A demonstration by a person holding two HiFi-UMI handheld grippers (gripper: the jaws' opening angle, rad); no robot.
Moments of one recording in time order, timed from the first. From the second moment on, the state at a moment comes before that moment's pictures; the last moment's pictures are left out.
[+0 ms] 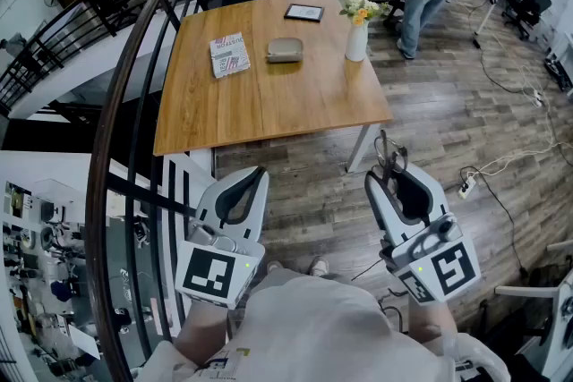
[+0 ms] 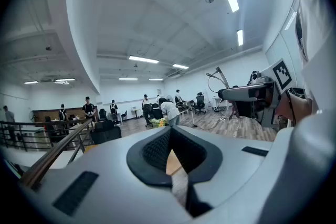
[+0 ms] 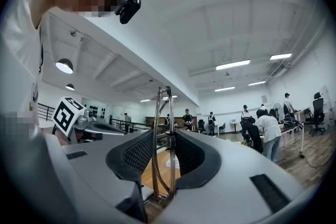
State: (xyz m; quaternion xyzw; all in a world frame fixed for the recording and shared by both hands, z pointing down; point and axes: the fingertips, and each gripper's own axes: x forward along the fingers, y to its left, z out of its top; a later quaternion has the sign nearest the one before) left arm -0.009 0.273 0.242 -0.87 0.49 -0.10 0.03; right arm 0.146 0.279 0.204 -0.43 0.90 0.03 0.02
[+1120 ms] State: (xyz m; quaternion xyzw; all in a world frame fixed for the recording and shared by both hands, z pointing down) left arm 0.008 0.282 0.245 -0.86 0.50 -0.12 0.06; right arm 0.177 0.286 0.217 -0.42 0.91 0.01 0.03
